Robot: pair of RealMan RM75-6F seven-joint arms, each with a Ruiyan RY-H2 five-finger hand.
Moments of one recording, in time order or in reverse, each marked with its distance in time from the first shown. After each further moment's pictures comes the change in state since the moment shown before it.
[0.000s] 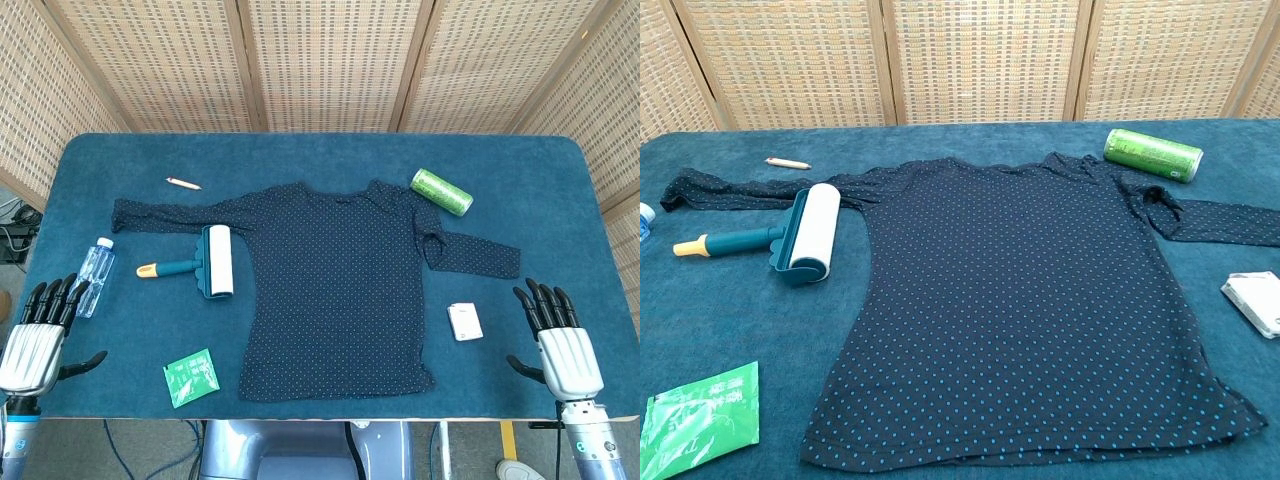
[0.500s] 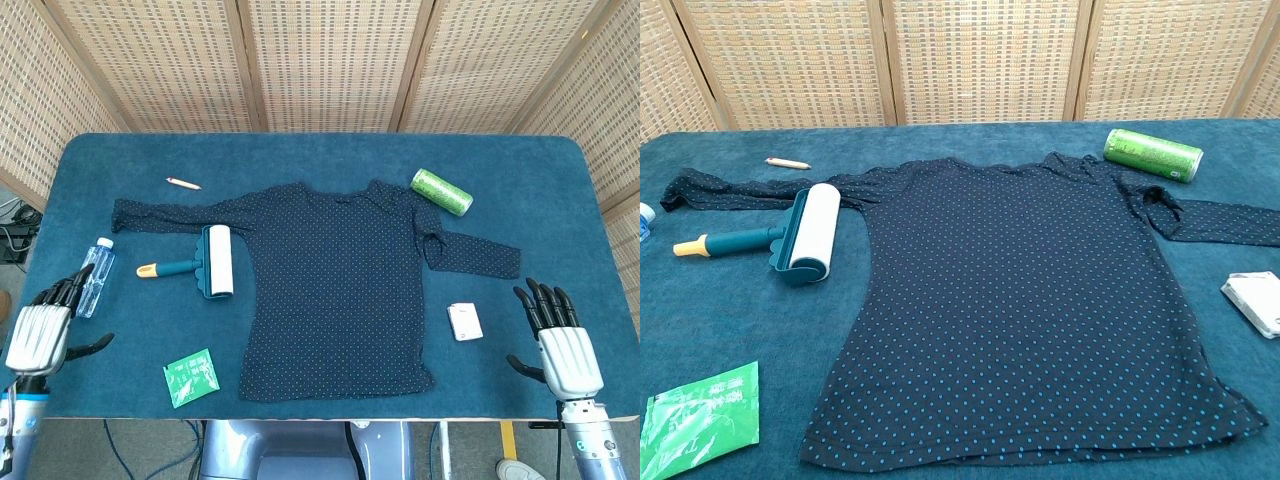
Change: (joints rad) left arm -0.074 -0.020 -0.076 0.014 -0.070 -0.085 -0.007; right arm 0.003 -0.003 0.004 0.007 0.009 -0.008 0.016
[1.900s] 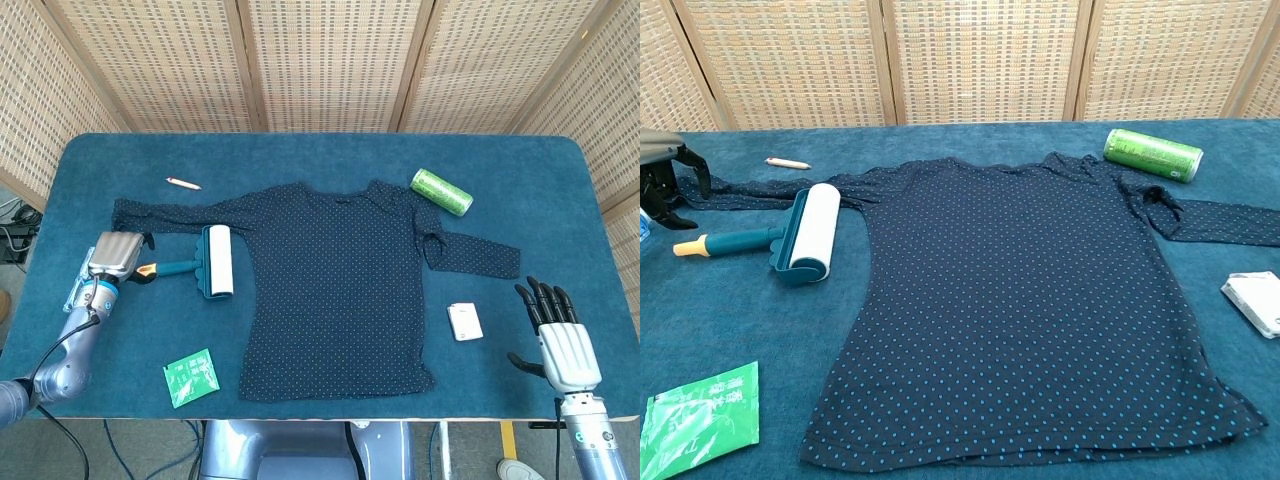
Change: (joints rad) left arm -0.533 -0.114 -0.092 0.261 -0.734 -0.615 0.361; right arm 0.019 -0.013 0.009 0.034 0.051 -0.058 0.033
